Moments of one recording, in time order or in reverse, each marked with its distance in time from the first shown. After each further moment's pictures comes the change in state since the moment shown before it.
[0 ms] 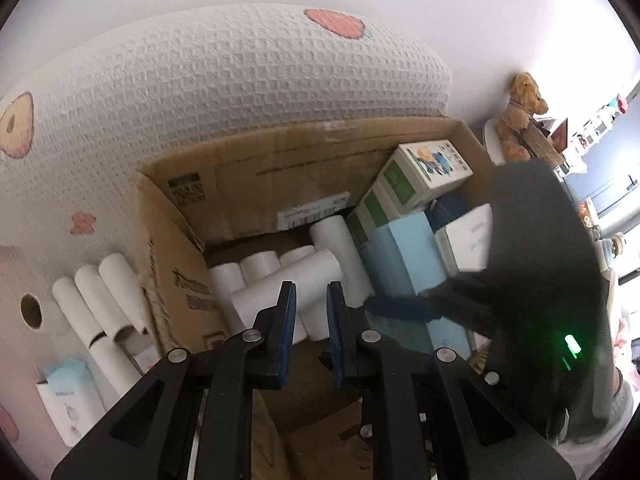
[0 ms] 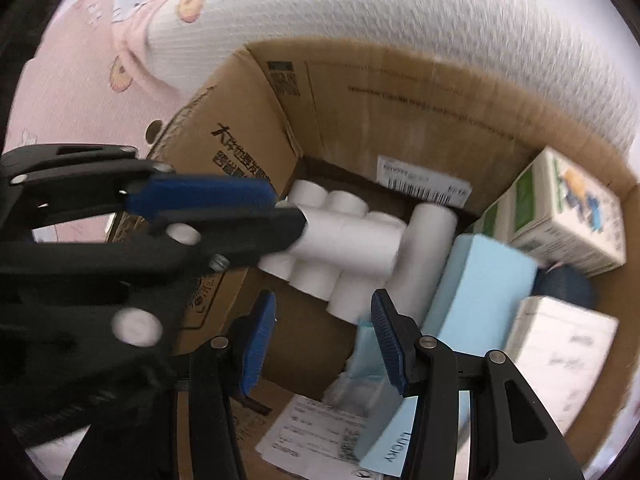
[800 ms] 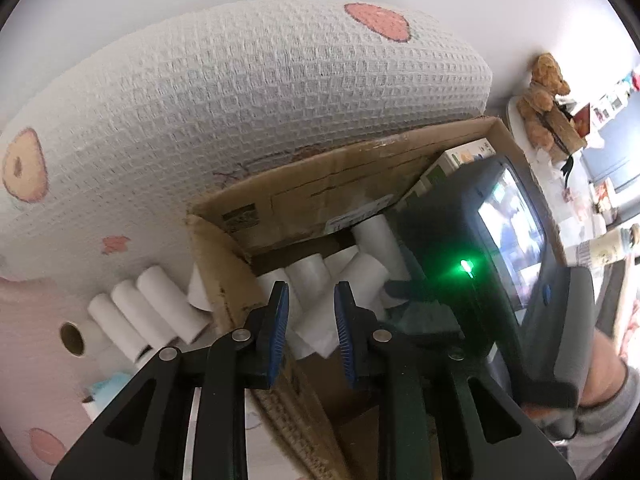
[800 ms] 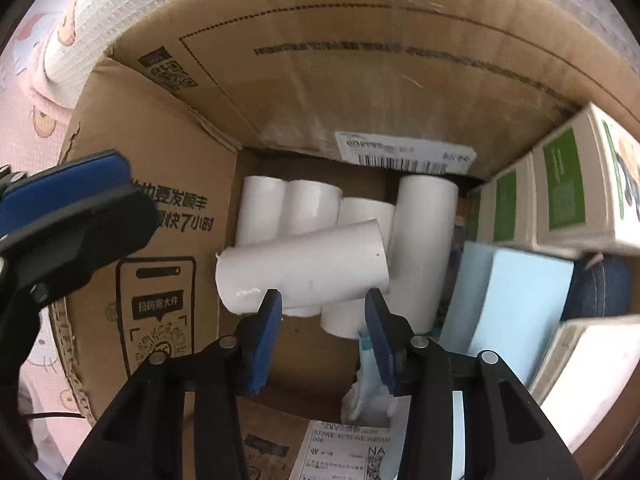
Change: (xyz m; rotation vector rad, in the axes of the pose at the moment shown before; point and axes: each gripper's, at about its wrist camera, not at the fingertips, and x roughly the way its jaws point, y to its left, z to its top) left arm -0.002 0.023 0.029 0.042 0.110 0.093; right arm 0.041 -0.028 0.042 0.137 0.168 -0.062
